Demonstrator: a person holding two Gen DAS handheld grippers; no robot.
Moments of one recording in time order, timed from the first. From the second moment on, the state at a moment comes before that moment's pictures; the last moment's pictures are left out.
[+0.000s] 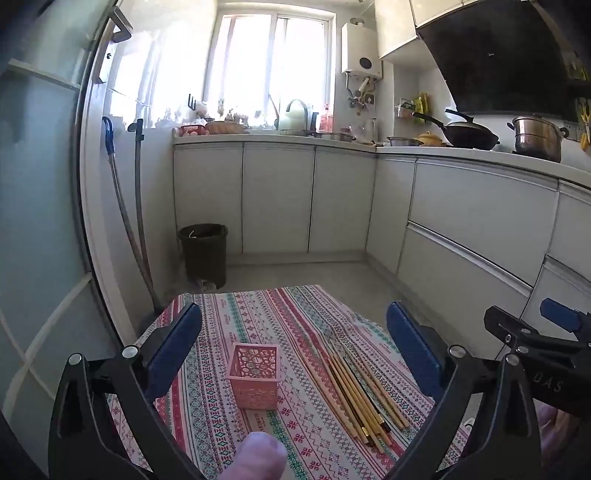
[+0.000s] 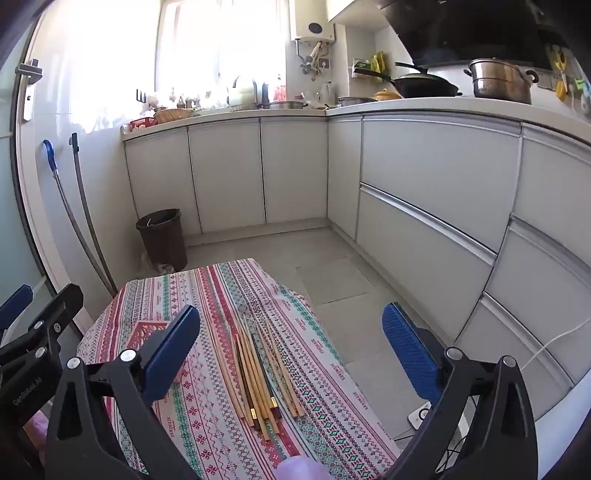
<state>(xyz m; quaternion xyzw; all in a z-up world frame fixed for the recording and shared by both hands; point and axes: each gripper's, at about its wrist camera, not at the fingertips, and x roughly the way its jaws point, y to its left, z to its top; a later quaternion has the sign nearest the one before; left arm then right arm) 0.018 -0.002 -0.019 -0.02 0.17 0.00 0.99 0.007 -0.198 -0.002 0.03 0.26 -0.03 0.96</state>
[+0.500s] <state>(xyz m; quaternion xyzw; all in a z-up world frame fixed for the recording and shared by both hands) 0.022 0.002 -0.021 -0.03 0.18 0.00 0.98 0.008 -0.199 -0.009 0.03 0.27 -0.03 0.96</state>
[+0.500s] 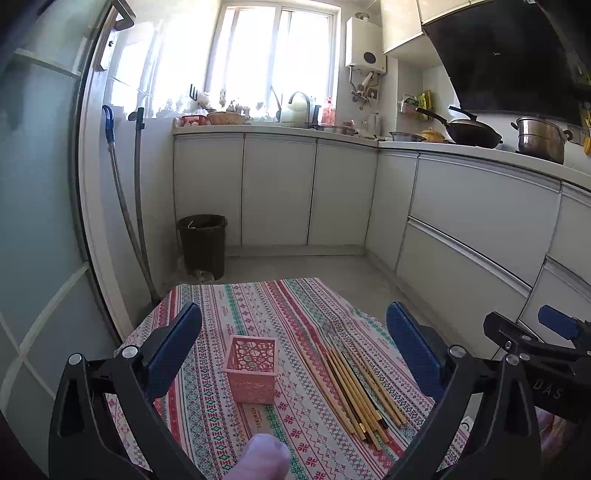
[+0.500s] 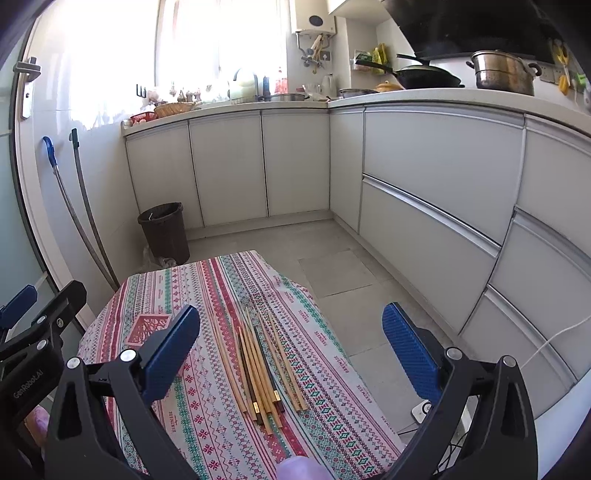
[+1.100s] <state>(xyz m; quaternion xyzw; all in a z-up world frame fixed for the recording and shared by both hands) 0.026 0.006 -0.024 -0.04 0.19 0.00 0.98 0.010 -0.200 -0.012 0.03 0.28 -0.03 0.96</state>
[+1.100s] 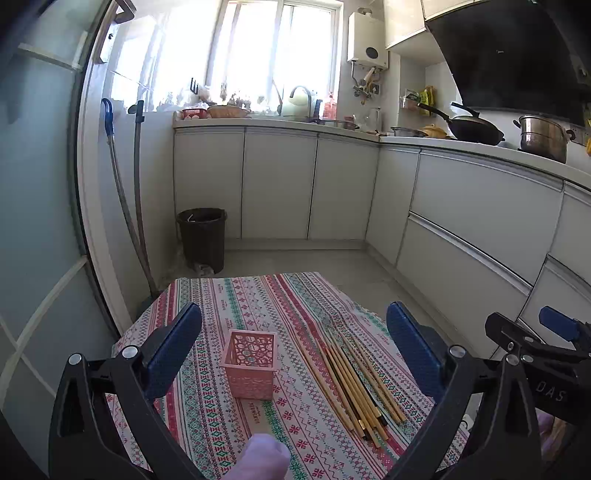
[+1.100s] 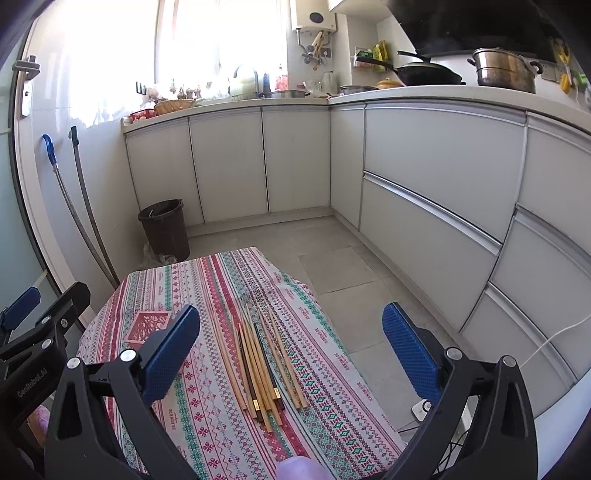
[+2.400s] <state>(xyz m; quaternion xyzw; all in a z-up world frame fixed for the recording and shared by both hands) 0.030 0.006 -0.028 -0.04 0.21 -0.01 0.98 0.014 -0.203 -0.023 0.03 0.29 -0.03 0.96</state>
